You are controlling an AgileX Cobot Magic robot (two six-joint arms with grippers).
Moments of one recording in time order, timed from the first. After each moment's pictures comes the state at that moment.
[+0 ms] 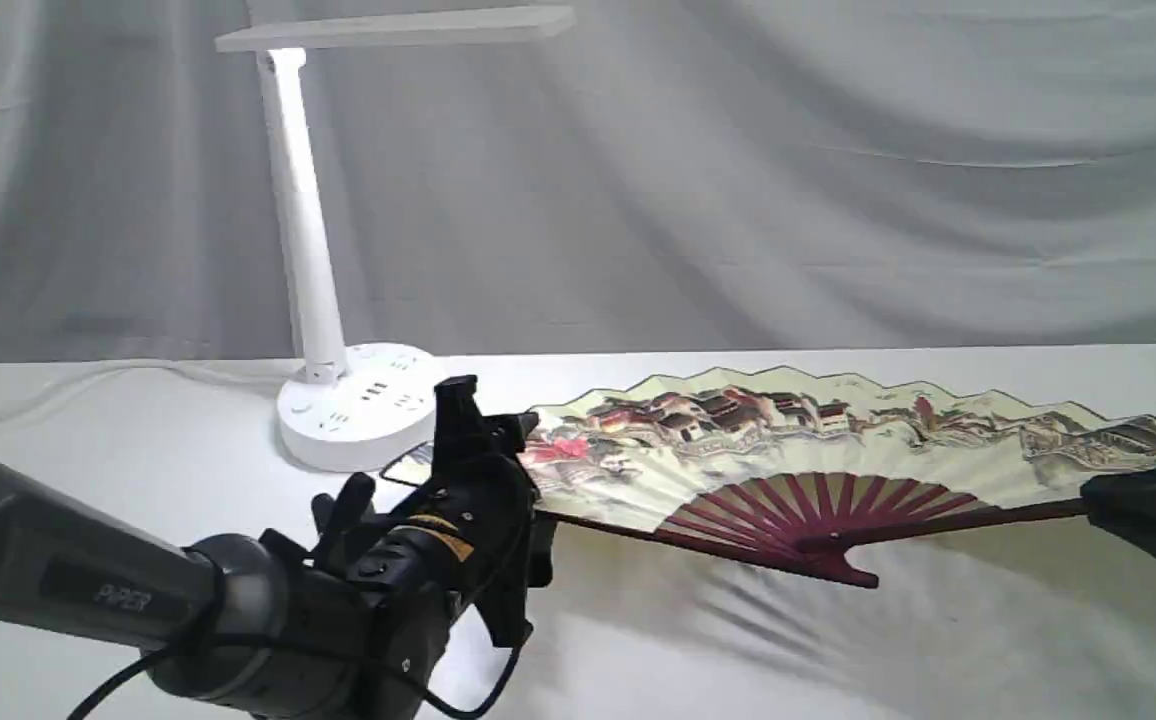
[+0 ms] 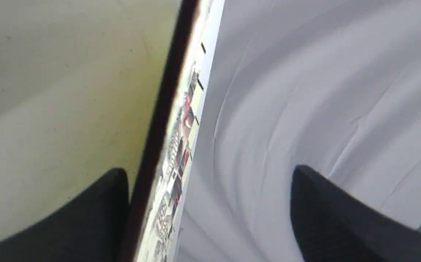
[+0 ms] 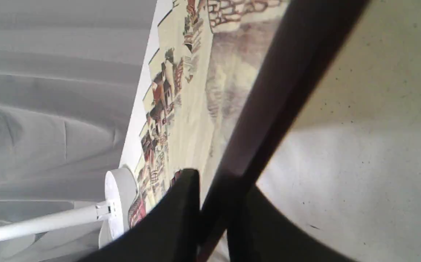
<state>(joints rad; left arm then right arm) -0.60 2.24 -1.12 -0.38 -0.72 -1.69 -0.58 1.90 -0.84 1.77 0.81 -0.99</state>
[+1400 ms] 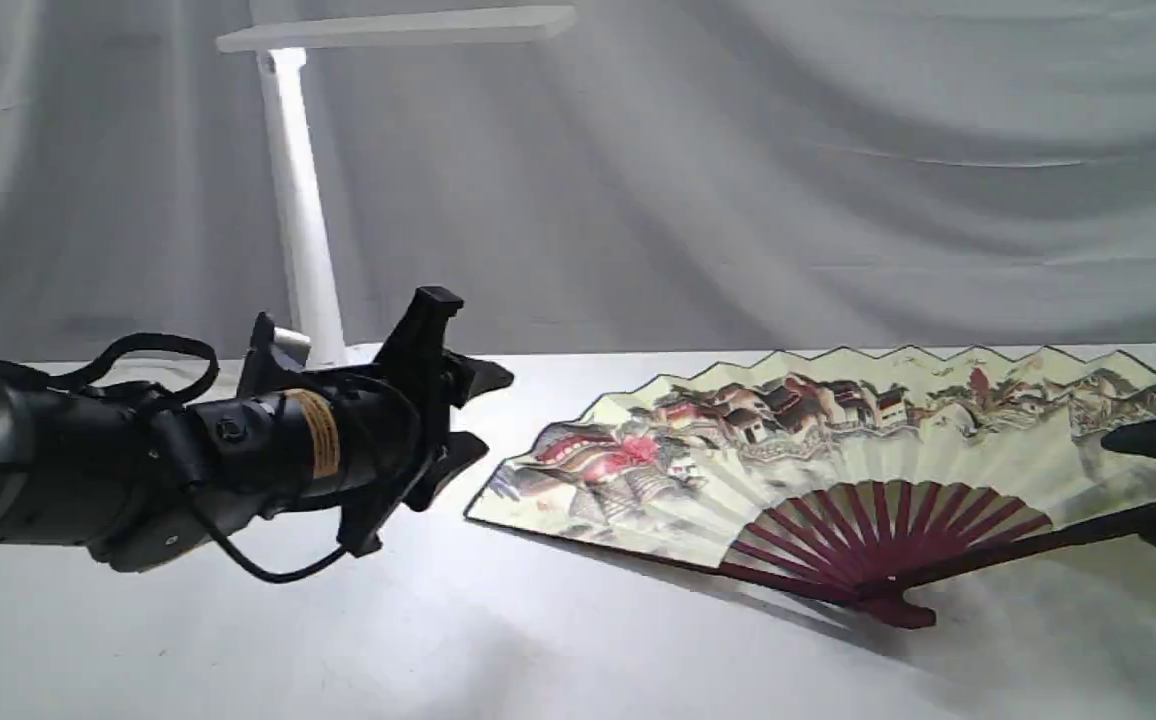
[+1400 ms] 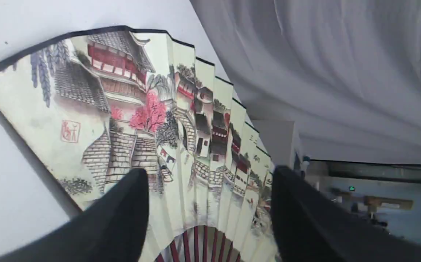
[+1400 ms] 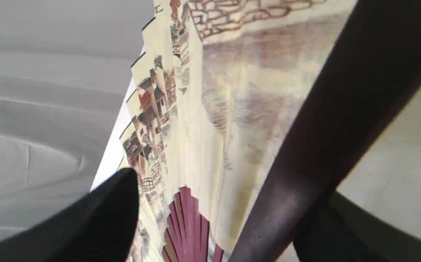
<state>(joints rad) -0.35 2.02 -1.12 0.68 -0.44 -1.96 -0.59 1.90 -0.91 1.72 0.71 -0.99</state>
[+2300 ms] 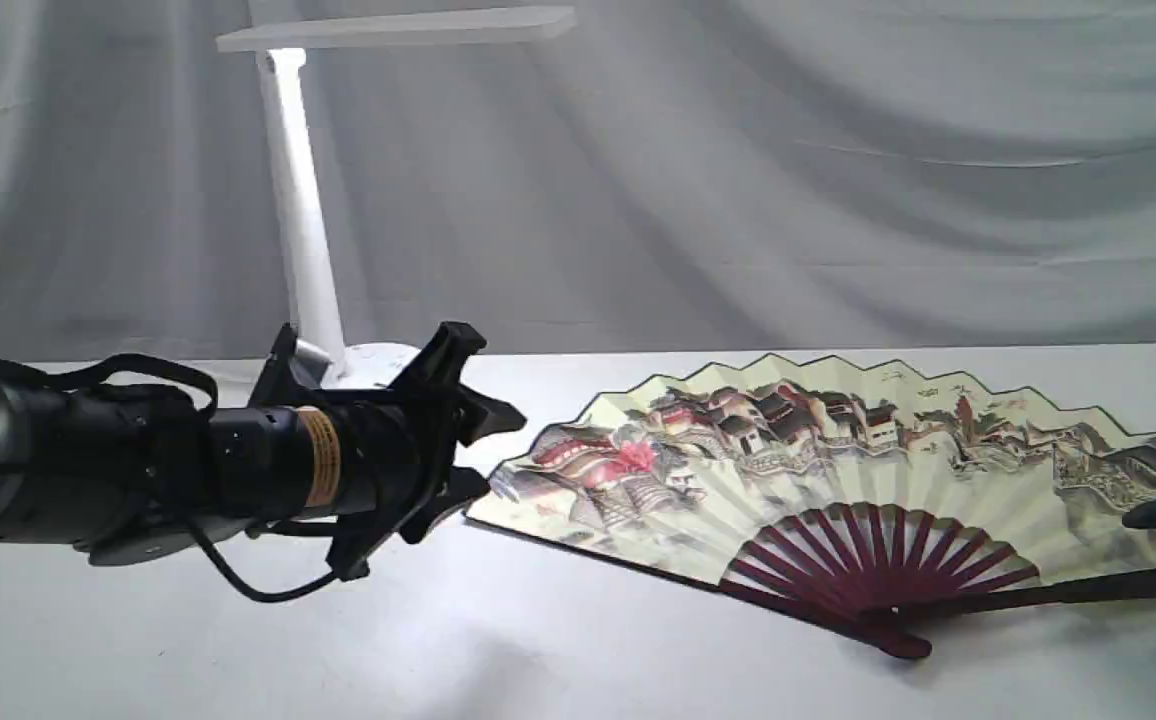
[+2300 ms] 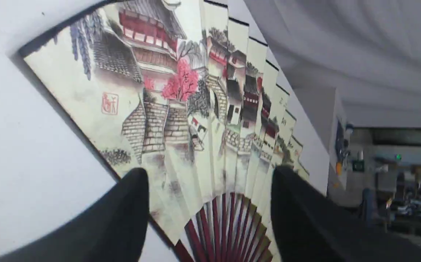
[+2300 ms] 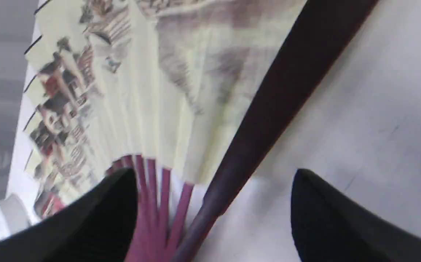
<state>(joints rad) -0.35 2.01 -1.12 0.93 -0.40 -2.12 -0.60 1.90 -0.91 1.42 0.63 -0.73</state>
